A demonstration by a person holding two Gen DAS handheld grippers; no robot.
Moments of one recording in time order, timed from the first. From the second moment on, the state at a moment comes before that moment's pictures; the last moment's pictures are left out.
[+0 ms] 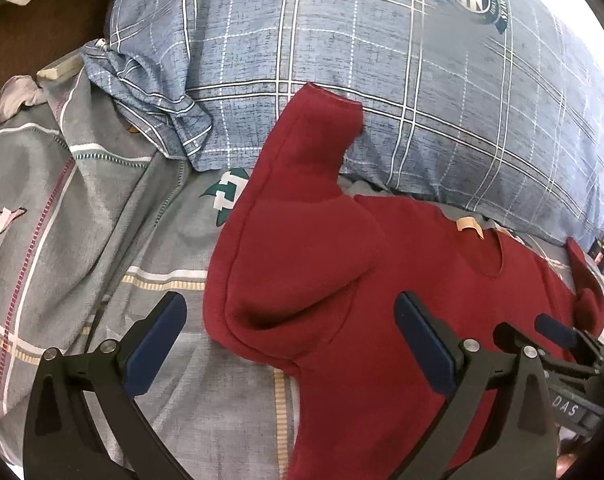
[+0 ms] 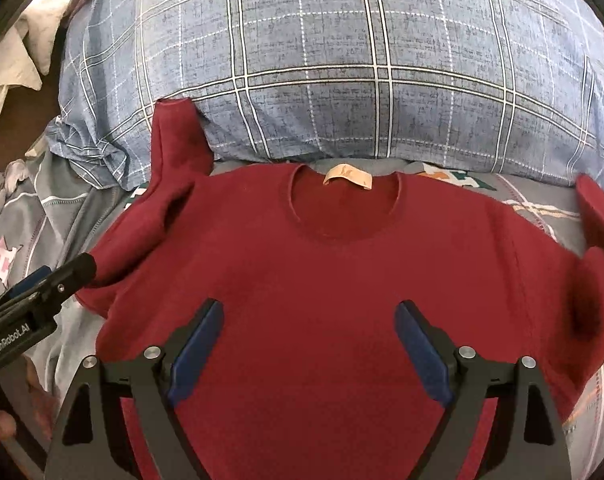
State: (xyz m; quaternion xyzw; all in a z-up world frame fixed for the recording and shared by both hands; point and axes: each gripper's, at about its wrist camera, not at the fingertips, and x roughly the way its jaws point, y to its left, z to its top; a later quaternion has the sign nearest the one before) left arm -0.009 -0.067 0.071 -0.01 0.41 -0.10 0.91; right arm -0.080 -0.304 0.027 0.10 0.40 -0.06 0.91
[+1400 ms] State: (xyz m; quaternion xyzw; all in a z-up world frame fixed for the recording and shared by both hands) left arm -0.001 -0.062 0.062 -0.01 0.42 -0.09 0.90; right arm -0.058 -0.278 0.032 0.08 0.39 -0.05 0.92
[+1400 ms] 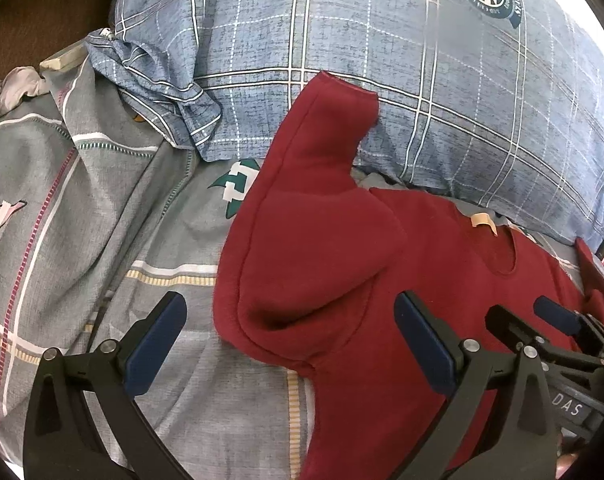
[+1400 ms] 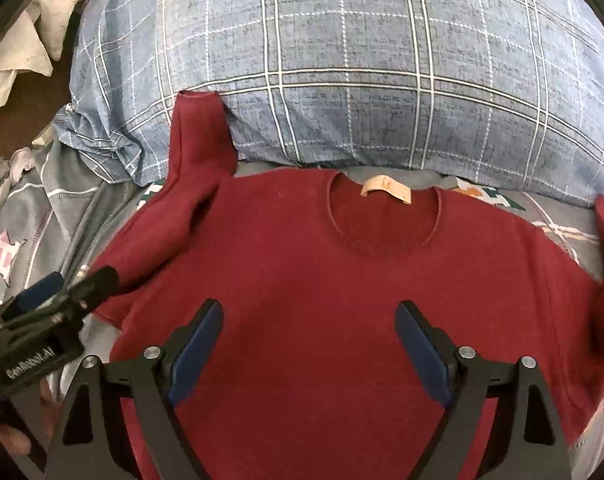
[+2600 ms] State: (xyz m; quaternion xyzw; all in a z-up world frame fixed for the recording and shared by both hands) left arm 0.027 0.038 0.063 -0.08 0.44 0.05 0.90; right arm 0.172 -0.135 0.024 0.02 0.44 0.00 0.90
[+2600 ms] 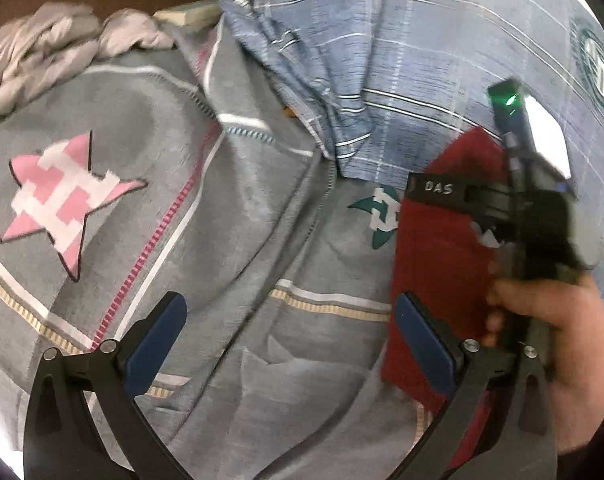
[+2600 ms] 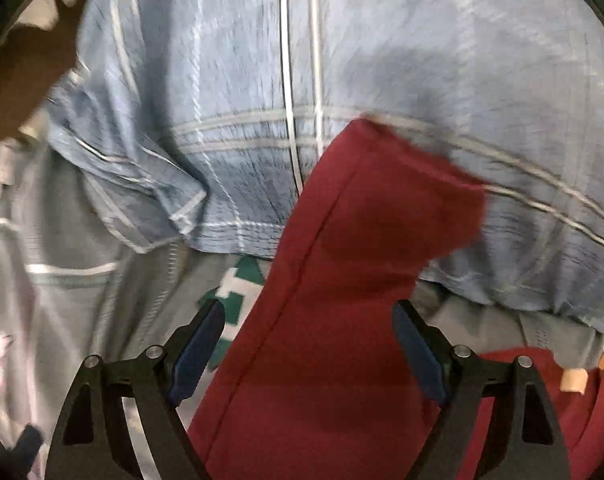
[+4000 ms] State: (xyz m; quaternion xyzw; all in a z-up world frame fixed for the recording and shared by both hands) left arm 0.028 0.043 0.069 -0.11 0.43 0.05 0.90; right arm 0.110 -0.173 0.063 0.09 0.36 0.07 0.93
